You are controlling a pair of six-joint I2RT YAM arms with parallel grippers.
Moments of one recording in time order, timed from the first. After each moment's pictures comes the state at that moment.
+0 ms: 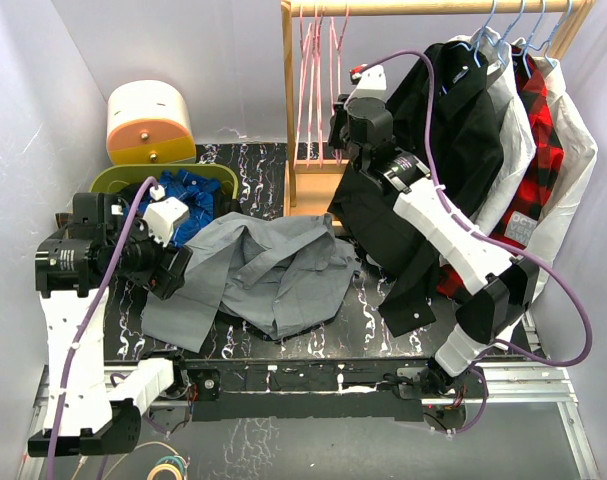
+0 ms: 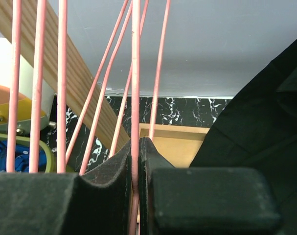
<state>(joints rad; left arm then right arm) 0.02 0.98 1.52 -1.55 0.31 0.58 0.59 1.64 1.74 -0.25 0.39 0.26</state>
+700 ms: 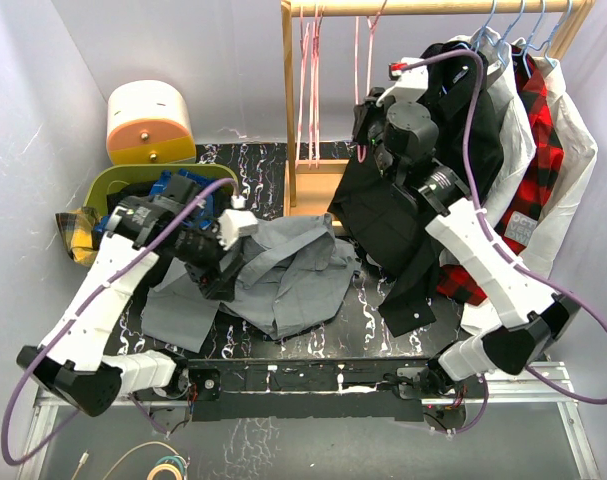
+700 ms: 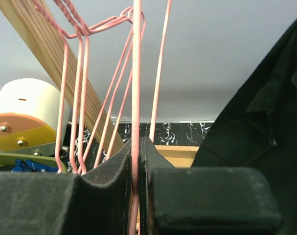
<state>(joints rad) -0.36 1.19 1.45 -1.51 0.50 0.48 0.59 1.46 1.69 -0.20 0.43 0.21</state>
